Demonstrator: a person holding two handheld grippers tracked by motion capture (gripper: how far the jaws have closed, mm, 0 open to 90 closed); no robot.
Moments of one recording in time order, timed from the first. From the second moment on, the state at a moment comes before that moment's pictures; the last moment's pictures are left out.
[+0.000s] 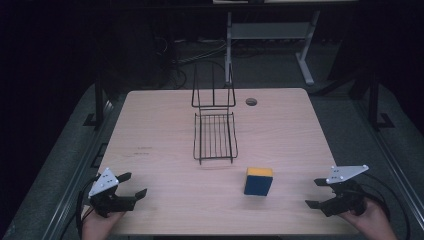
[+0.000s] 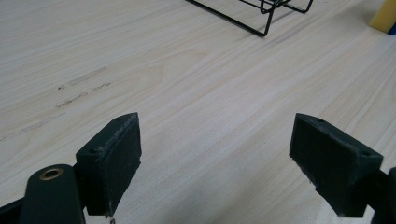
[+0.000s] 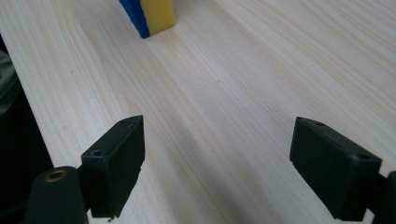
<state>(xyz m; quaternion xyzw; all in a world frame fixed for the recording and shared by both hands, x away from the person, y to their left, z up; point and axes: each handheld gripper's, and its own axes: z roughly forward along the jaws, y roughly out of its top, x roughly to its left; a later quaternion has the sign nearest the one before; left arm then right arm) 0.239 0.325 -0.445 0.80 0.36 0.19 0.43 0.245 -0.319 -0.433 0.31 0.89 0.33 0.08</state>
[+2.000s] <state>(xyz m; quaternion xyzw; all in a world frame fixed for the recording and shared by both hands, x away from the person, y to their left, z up) 0.240 0.325 -0.442 0.80 0.36 0.20 0.43 0.281 -0.243 -0.398 0.21 0.93 0.30 0.06</state>
